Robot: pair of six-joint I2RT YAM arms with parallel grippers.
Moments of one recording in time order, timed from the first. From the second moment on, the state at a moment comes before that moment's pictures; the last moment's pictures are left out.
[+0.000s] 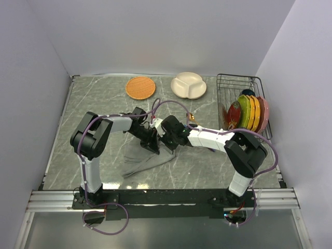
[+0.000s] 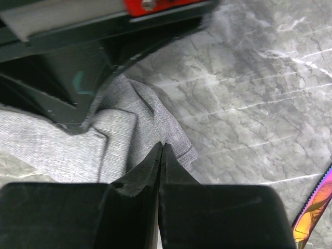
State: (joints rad) left arm -0.47 1.96 1.08 -0.45 0.93 -0.12; right arm 0.83 1.72 1.03 -0.29 -0.05 -0.14
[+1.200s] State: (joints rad) left arm -0.46 2.10 1.24 -0.44 0.98 -0.18; right arm 0.83 1.67 1.02 -0.25 -0.09 -0.19
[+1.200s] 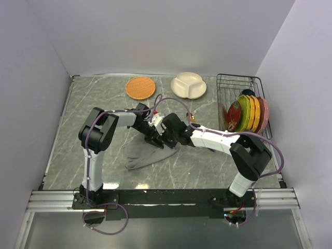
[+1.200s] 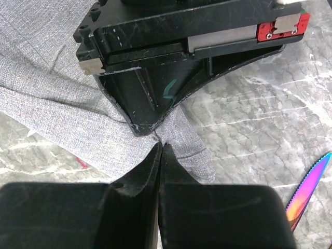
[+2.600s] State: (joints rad) left arm -0.35 2.20 1.34 -0.43 1.07 -0.31; right arm 0.79 1.90 1.27 -0.40 -0.08 -0.19
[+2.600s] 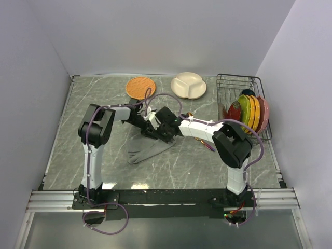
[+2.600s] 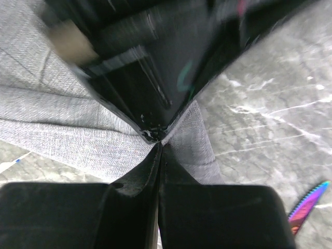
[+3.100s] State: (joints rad) left arm -0.17 2.02 1.19 -0.44 1.11 -0.29; right arm 0.77 1.94 1.33 -0.47 -0.10 -0.11
